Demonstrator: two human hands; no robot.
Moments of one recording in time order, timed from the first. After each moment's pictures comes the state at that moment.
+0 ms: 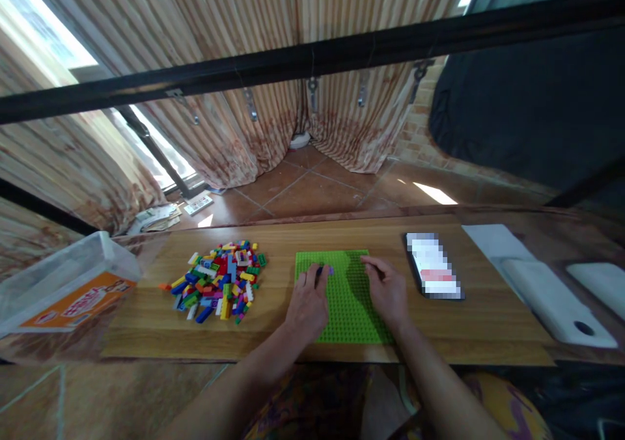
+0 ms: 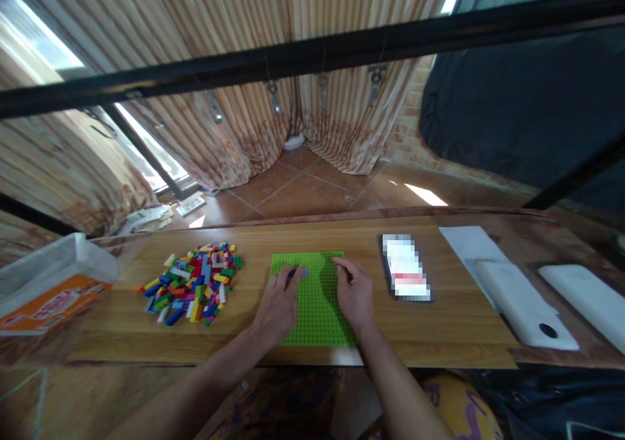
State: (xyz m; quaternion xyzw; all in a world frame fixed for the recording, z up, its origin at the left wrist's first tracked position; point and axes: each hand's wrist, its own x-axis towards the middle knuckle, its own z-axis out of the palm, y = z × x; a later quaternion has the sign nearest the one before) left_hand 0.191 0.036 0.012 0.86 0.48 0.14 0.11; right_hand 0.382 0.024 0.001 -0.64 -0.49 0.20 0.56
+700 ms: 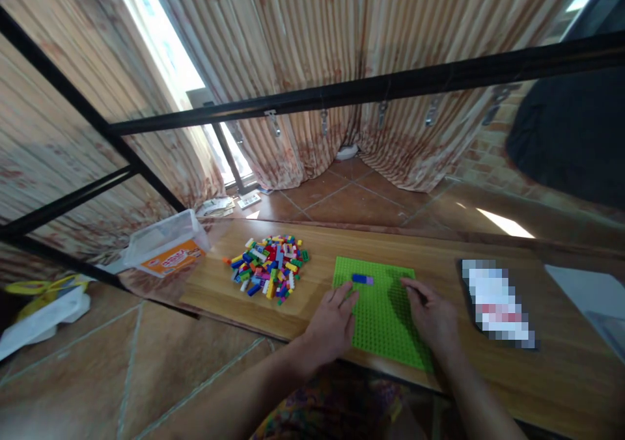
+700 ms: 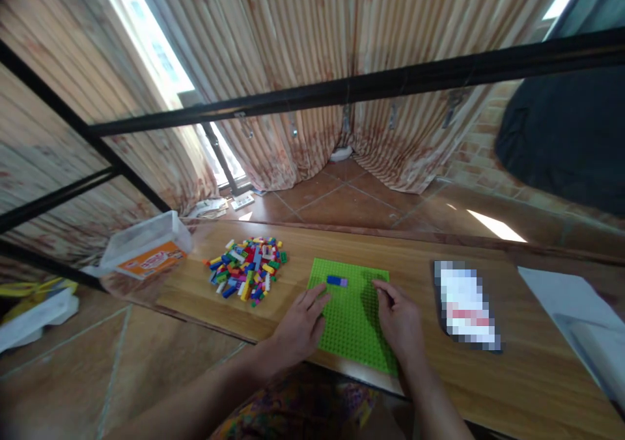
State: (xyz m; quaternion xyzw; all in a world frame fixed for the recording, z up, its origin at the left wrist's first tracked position) left_hand 0.156 -0.002 0.018 0.87 0.45 0.19 0.12; right_hand 0.396 0.018 -0.016 -0.64 -0.58 0.16 0.47
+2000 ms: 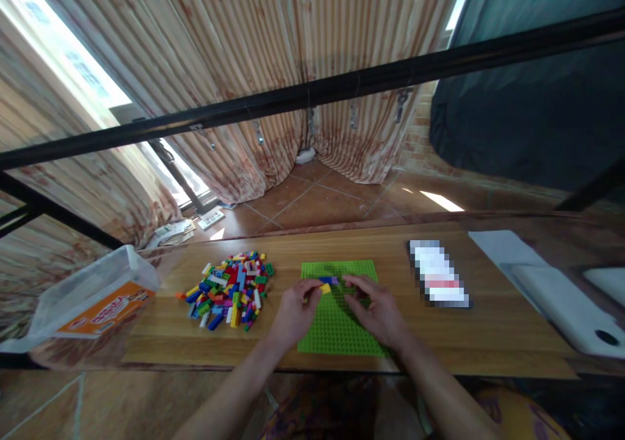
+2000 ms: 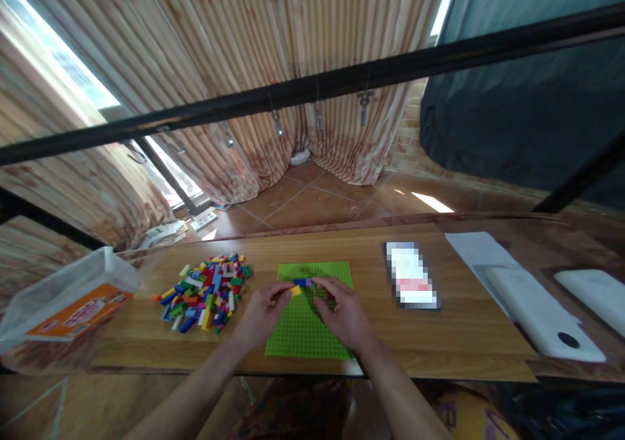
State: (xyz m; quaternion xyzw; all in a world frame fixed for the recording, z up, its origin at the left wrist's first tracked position) left_hand 0.165 0.042 0.055 0.74 0.49 0.32 0.34; right_hand 0.362 0.003 0.016 -0.52 -0.67 0.23 0.48
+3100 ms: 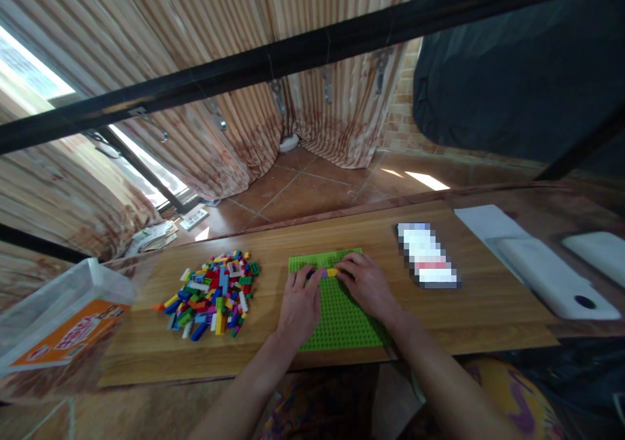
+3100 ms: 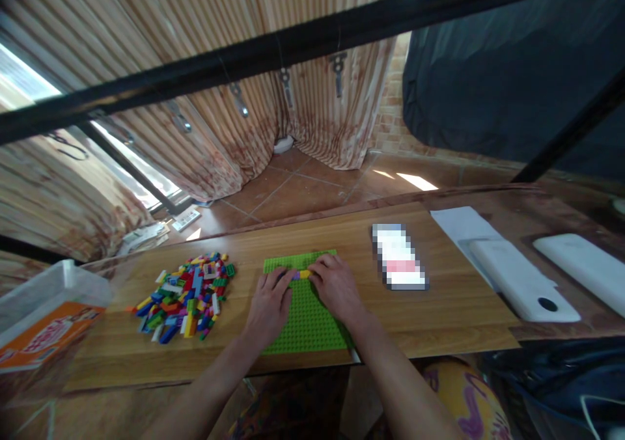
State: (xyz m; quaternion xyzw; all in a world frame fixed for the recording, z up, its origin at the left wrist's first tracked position) left_hand 0.184 0.046 0.017 0.87 0.45 0.20 0.08; right_hand 0.377 0.035 0.005 -0.60 -0.72 0.09 0.34
